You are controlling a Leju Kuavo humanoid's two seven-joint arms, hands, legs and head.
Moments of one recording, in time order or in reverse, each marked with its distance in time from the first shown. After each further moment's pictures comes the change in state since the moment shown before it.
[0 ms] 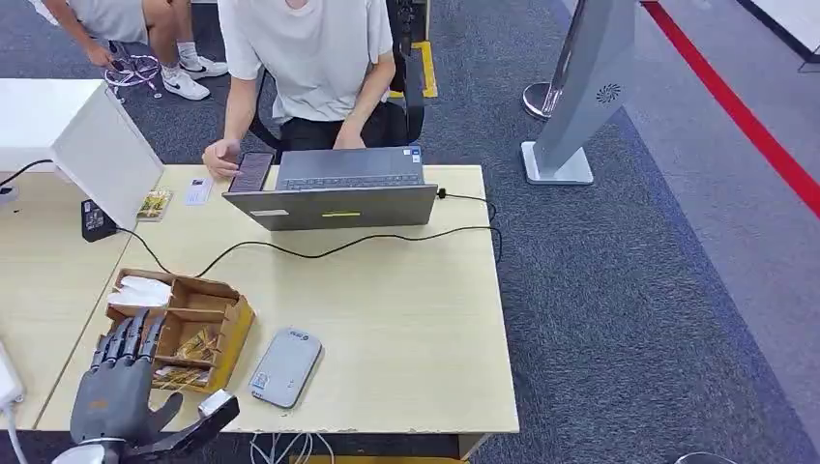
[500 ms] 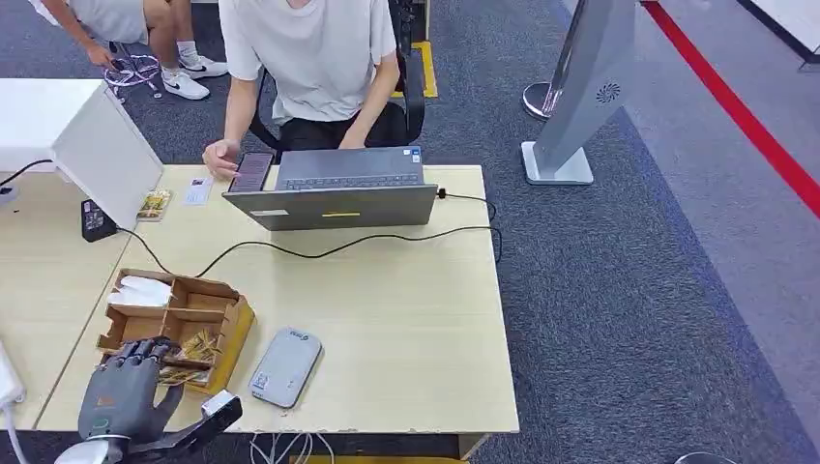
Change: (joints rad) left arm -0.012 -0.011 0.010 0.029 0.042 -0.026 -0.048; right arm -0.001 0.000 0.002 0.000 -0.001 0.001 0.007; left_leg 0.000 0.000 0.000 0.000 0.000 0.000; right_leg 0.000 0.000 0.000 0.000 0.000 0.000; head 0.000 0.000
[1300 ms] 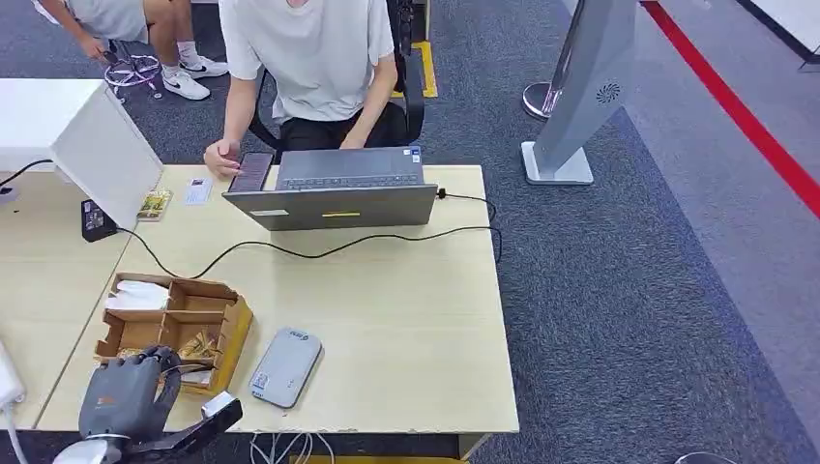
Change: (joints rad) left arm 0.000 -0.002 0.011 0.000 0.005 0.004 -0.006; right arm 0.000 0.000 0.003 0.000 -0.001 -0.001 -0.002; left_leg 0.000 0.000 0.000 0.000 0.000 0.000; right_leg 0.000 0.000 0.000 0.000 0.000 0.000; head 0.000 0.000
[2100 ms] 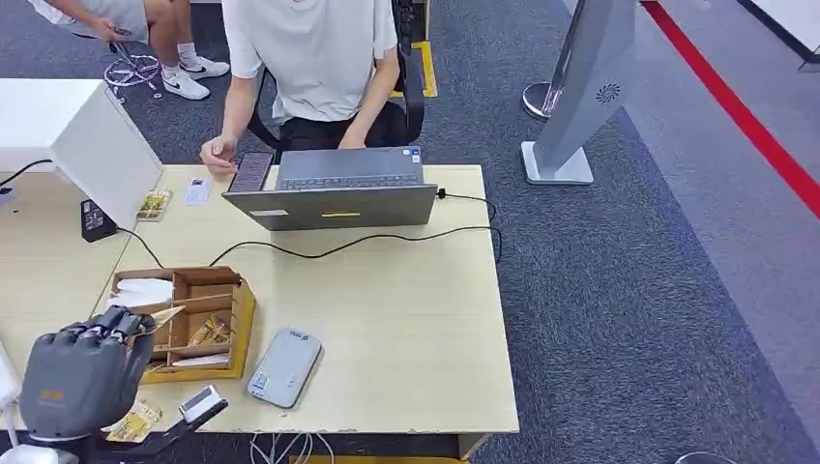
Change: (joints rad) left arm -0.002 0.098 -0.008 -0.318 -0.180 0.179 -0.073; right arm 0.002 0.000 0.009 0.006 -0.039 -0.018 -0.025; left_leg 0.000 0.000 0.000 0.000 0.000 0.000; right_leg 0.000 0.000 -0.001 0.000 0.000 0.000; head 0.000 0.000
